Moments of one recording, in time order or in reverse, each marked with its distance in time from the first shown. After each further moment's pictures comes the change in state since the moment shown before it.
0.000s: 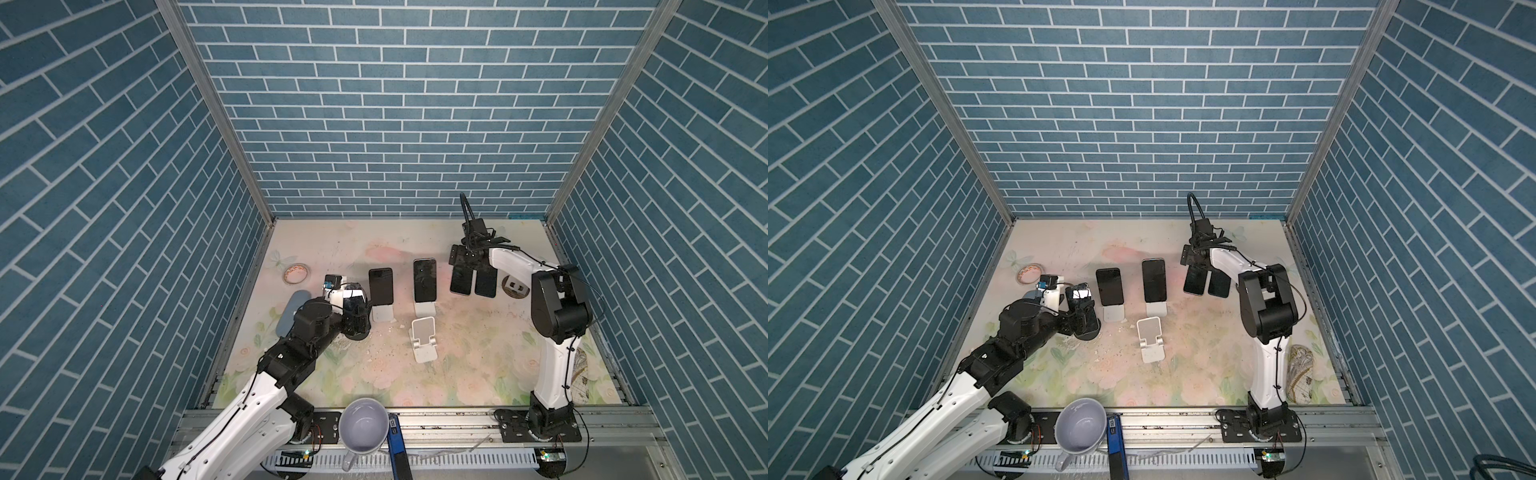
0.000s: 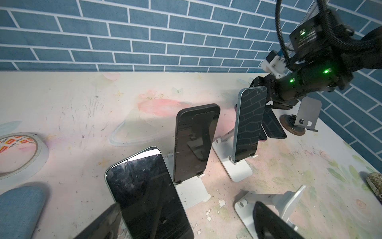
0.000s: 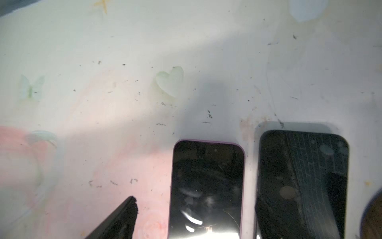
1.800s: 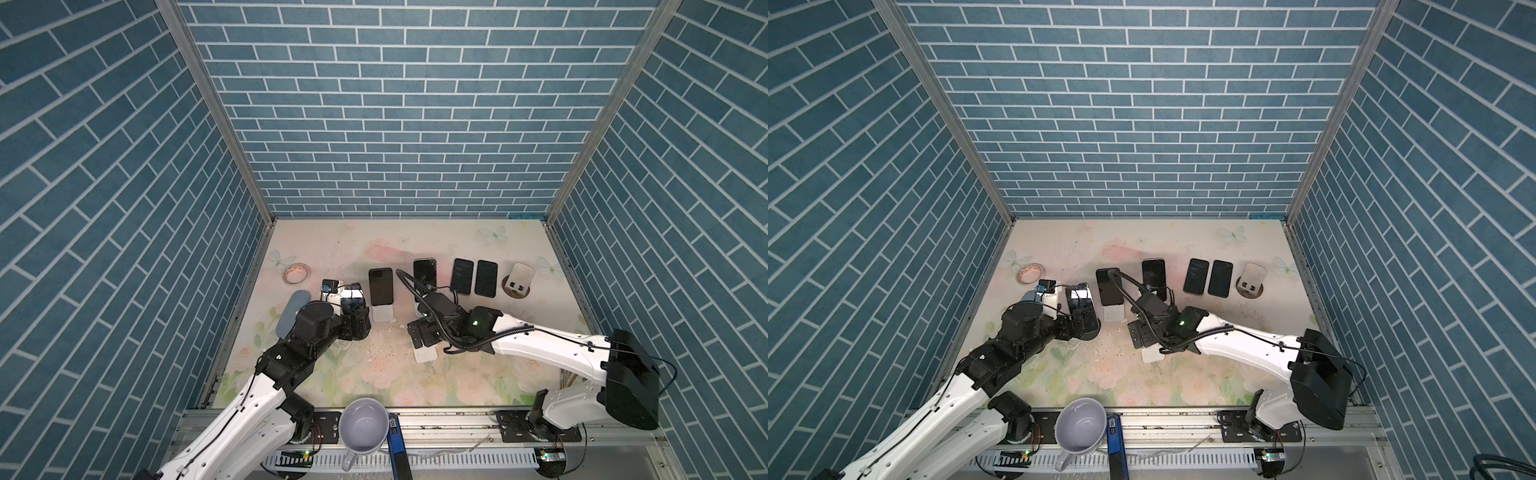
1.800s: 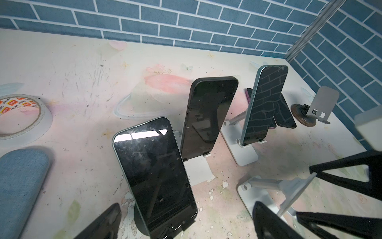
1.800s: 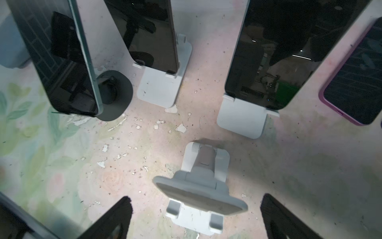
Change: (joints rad) left arm 0.000 -0.017 0.008 -0.131 -0.014 -0.078; right arm 0.743 -0.551 -0.491 -0.051 0.153 0.079
